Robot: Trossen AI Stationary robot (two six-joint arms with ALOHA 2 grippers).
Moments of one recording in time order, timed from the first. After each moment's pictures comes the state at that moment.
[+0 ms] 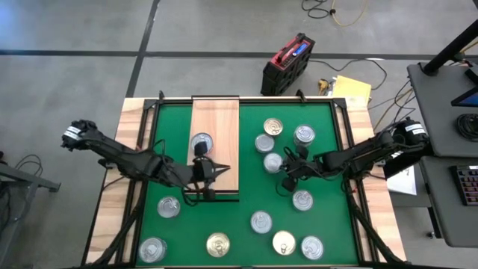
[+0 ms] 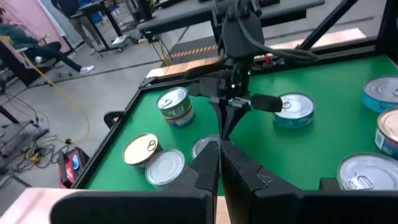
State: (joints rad) left arm -0.39 1.28 0.94 -0.03 -0.65 0.06; right arm 0.17 1.37 0.48 -0.05 0.36 0.47
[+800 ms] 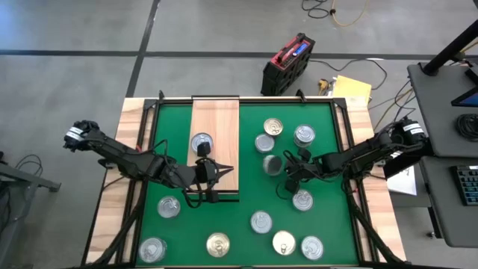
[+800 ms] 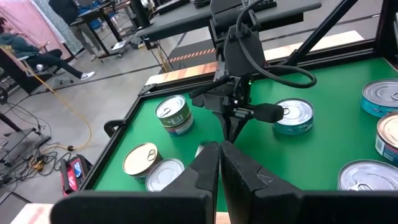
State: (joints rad) left arm -0.39 1.32 0.99 -0.03 -0.65 0.09; right arm 0.18 1.38 0.47 -0.11 0.35 0.50
